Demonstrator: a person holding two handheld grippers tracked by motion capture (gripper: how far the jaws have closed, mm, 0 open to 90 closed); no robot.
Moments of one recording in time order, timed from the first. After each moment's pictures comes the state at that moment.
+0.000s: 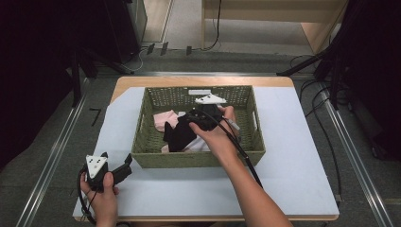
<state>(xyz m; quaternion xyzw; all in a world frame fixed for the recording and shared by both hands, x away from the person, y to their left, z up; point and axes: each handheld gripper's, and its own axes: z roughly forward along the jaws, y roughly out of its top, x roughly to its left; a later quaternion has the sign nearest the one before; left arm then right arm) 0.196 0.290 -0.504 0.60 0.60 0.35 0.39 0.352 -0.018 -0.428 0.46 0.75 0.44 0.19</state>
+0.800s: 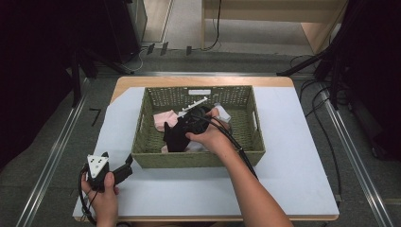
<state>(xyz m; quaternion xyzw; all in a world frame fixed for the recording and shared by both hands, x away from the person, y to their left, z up) 0.196 0.288 -0.504 0.61 0.59 0.36 0.39 0.365 0.005 -0.454 0.39 0.86 0.32 0.08</state>
